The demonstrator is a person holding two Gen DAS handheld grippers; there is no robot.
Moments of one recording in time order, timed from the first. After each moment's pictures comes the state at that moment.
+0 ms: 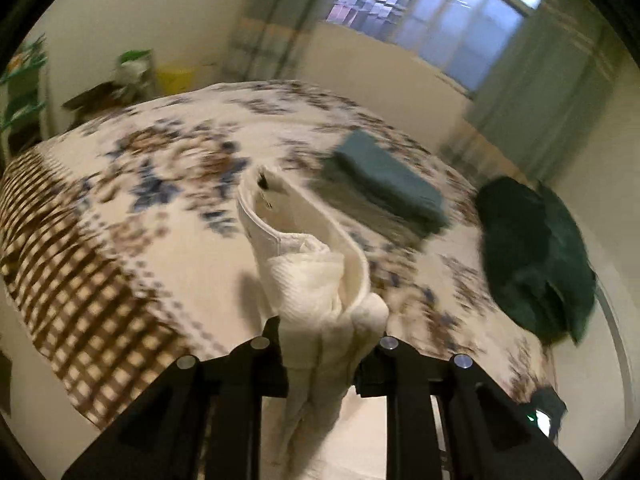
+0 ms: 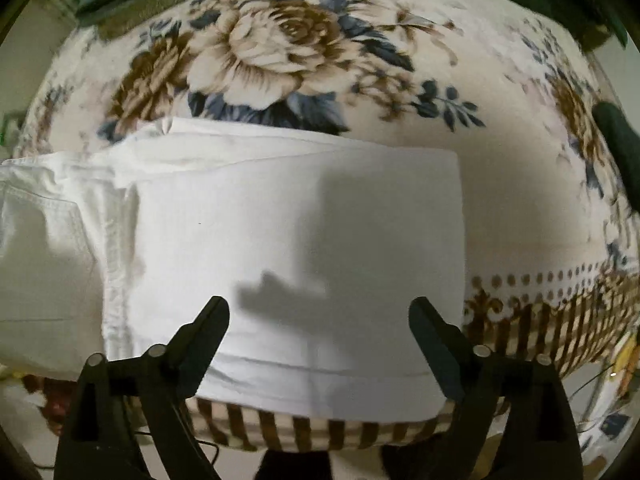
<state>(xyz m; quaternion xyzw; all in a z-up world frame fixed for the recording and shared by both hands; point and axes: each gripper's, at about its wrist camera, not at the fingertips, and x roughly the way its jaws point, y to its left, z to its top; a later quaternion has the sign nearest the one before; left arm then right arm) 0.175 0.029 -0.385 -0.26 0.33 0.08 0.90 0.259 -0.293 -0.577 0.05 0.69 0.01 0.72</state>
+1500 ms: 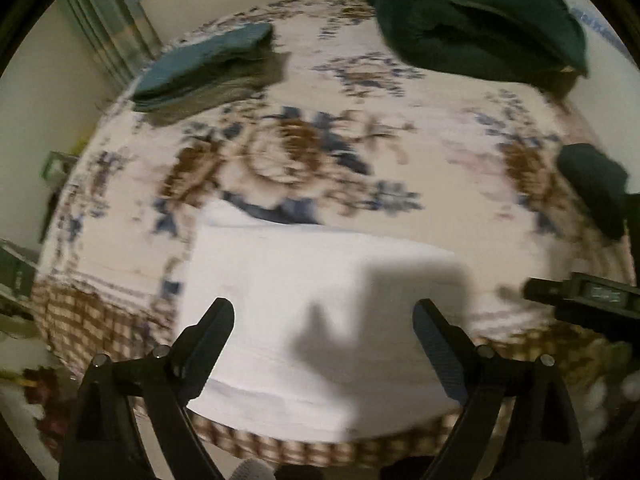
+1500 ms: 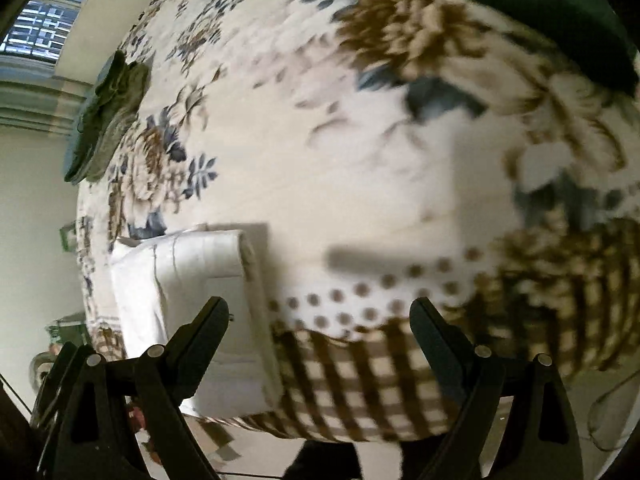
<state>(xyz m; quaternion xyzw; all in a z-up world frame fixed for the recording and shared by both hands) 0.216 -0.311 -0.441 0.07 0.54 0.03 0.84 0.253 -0.606 -0.604 0.29 0.66 0.04 0.69</state>
